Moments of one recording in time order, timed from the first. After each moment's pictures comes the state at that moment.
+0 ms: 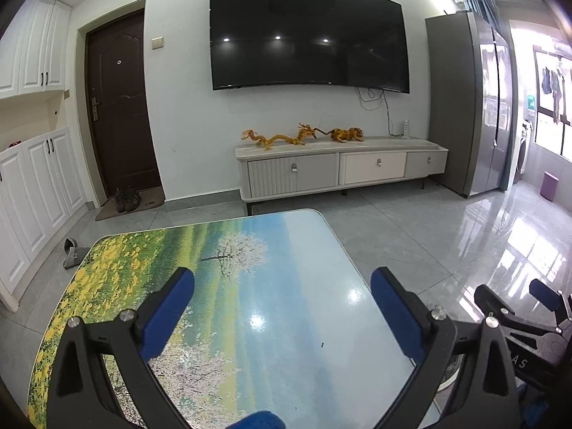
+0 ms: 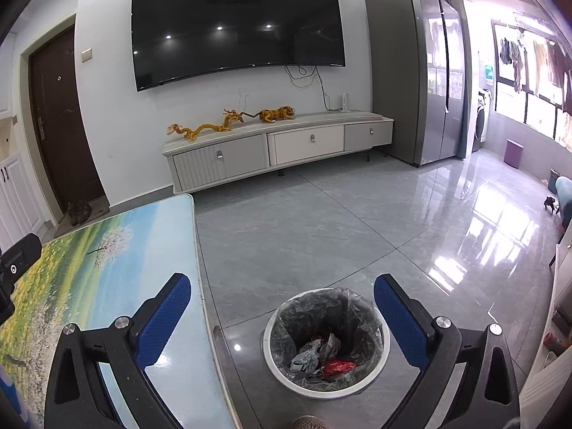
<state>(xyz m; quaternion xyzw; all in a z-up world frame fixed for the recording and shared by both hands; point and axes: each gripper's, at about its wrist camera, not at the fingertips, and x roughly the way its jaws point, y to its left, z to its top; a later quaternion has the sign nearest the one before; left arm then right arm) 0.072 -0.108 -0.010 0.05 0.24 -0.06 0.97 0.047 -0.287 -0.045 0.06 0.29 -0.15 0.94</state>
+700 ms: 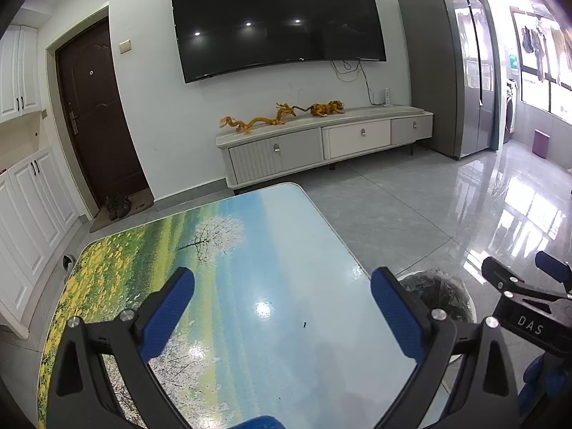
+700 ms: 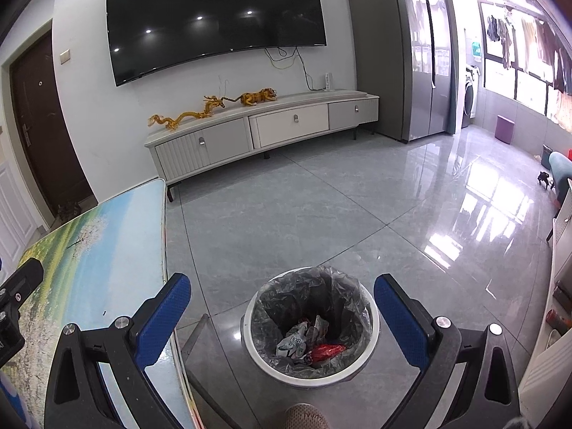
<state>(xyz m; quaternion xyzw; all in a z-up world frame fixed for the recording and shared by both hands) 0.075 -0.142 -0.041 0.11 0.27 -0.09 0.95 0.040 -0.322 -0.069 0.09 0.31 -0.17 0.93</state>
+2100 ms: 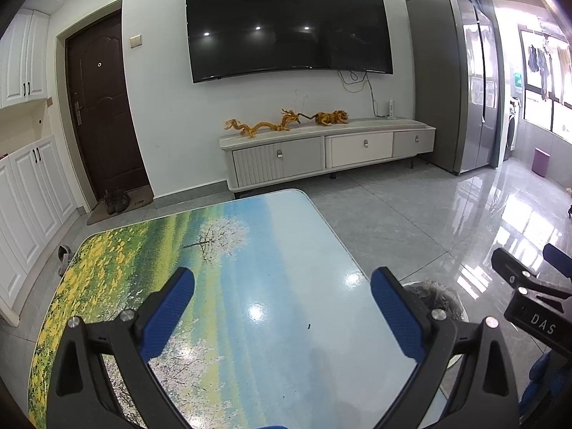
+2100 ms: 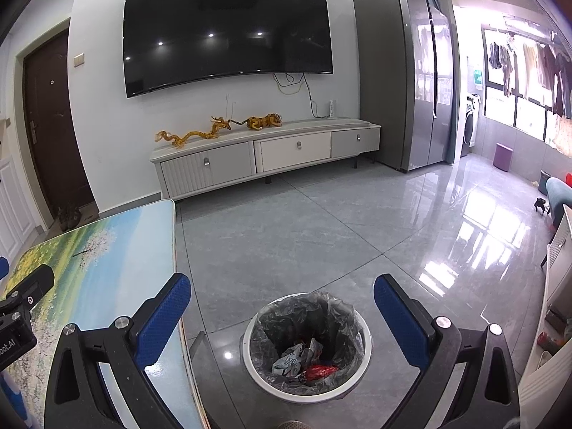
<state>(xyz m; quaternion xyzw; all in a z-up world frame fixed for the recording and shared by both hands) 0.069 -0.123 -0.034 0.07 0.26 -0.09 0.96 0.029 -0.307 -0.048 0.05 0.27 -0.17 0.95</state>
